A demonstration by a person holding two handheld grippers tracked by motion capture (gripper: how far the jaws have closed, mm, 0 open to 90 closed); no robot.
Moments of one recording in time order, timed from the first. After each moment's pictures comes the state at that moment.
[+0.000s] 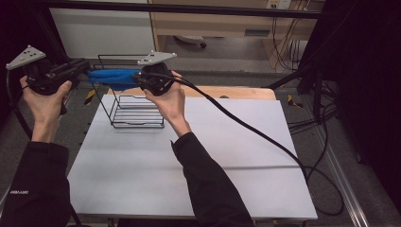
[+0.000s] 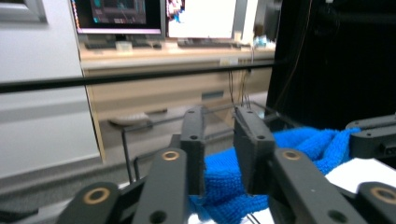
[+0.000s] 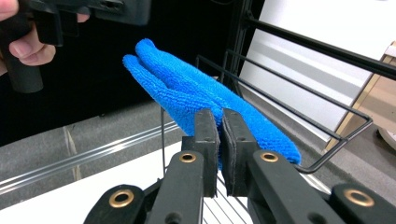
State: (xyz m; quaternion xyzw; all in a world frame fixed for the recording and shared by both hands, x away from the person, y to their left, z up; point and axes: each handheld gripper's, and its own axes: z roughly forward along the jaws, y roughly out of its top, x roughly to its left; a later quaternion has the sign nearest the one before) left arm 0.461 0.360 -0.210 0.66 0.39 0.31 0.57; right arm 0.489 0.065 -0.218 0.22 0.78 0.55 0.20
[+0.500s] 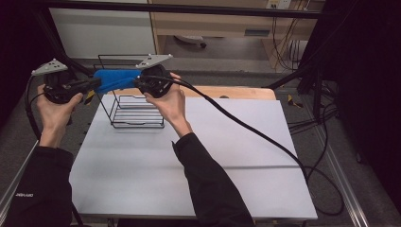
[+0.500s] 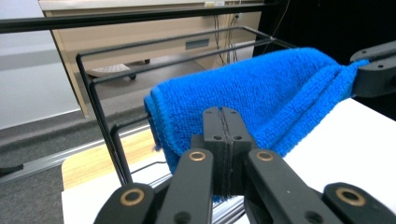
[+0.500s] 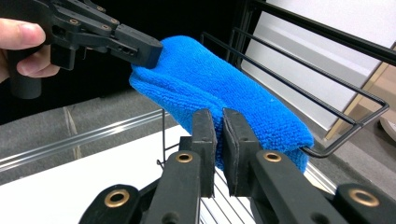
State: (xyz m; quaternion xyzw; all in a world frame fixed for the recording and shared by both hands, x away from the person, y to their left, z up) left arm 0.470 0.353 -0.244 0.72 0.40 0.25 0.52; right arm 0.491 0.068 -0.225 0.21 0.81 0.52 0.20
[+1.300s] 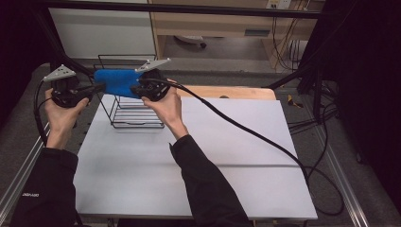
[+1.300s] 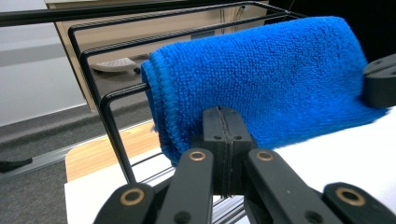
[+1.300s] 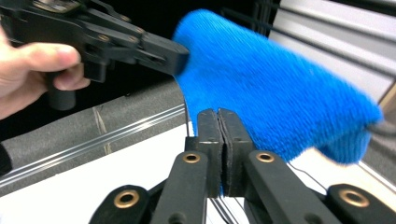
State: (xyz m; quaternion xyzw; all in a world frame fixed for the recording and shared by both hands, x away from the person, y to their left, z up) left arm 0.477 0.348 -0.264 0.72 0.40 0.26 0.50; right arm 0.498 0.076 -0.245 0.23 0.81 0.52 0.13
